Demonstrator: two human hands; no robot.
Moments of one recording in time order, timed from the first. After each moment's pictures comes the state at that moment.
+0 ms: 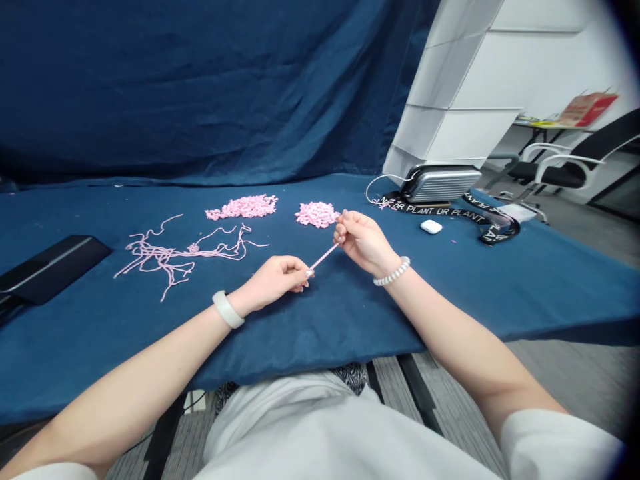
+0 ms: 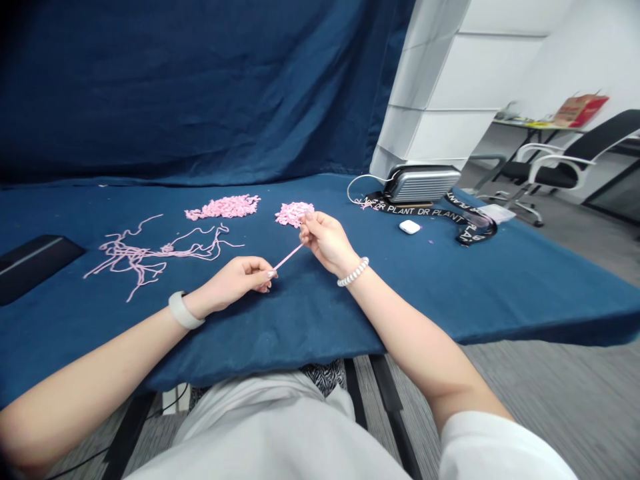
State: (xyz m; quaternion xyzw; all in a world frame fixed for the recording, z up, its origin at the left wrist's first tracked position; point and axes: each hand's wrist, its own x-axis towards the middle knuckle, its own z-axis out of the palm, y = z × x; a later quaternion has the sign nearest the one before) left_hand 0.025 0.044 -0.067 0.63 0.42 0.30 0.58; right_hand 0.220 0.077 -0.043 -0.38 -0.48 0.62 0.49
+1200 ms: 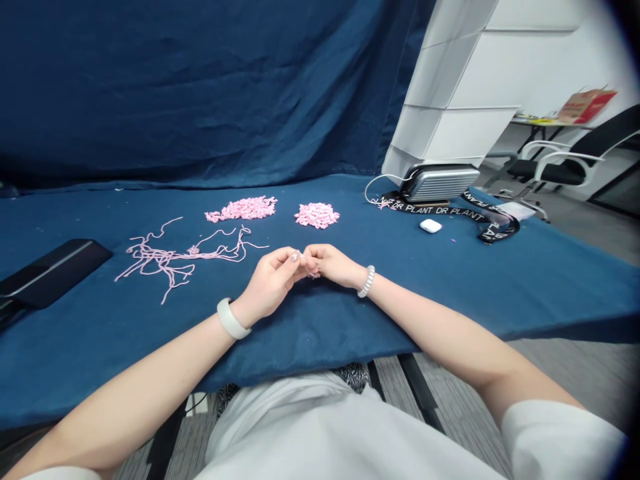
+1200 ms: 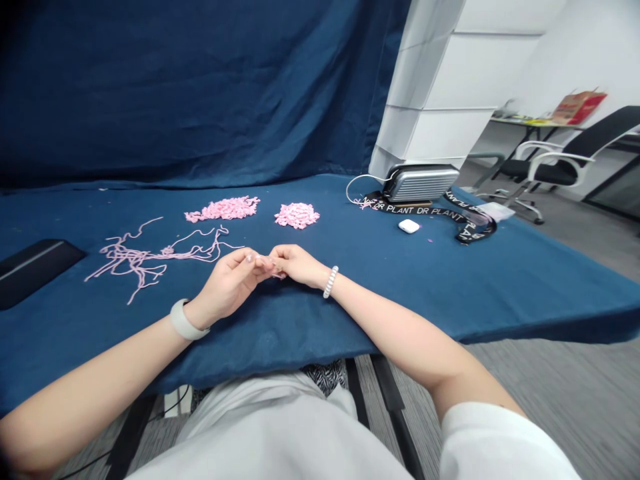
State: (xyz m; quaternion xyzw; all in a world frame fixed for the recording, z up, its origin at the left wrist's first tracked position) left_hand 0.035 0.028 -0.062 0.53 0.23 0.49 0.65; right_hand 0.186 0.070 -0.076 -0.39 -0.64 0.61 0.26
